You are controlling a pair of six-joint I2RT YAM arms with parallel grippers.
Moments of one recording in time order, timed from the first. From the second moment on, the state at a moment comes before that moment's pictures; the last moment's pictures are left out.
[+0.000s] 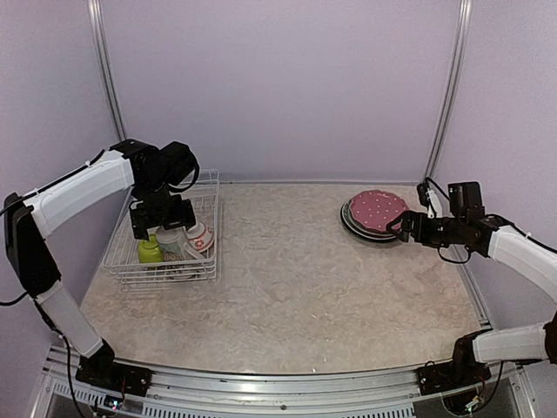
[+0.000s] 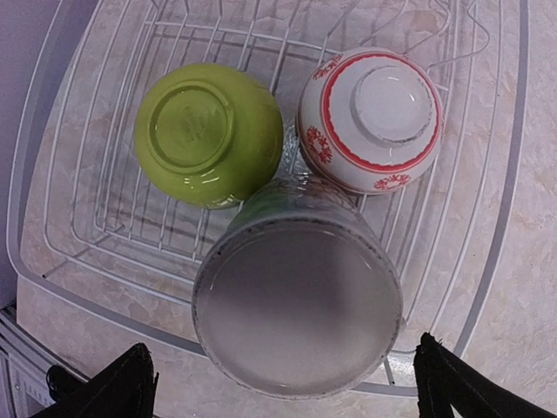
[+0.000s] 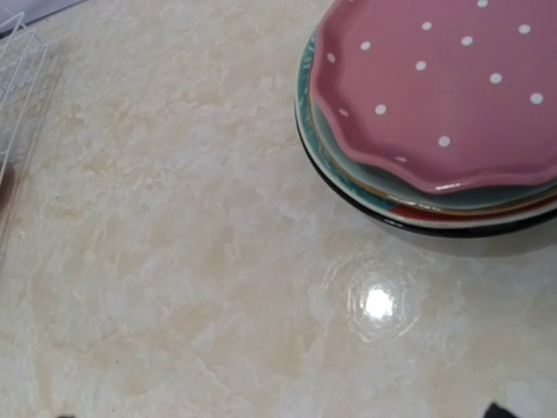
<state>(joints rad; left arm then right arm) -0.54 1.65 1.56 -1.29 -0.32 -0.91 0.15 1.12 0.76 -0.29 -0.39 0.28</state>
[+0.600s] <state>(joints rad) -0.46 1.65 1.47 -1.13 -0.18 -0.79 0.15 1.09 0.76 -0.35 -0.32 0.31</state>
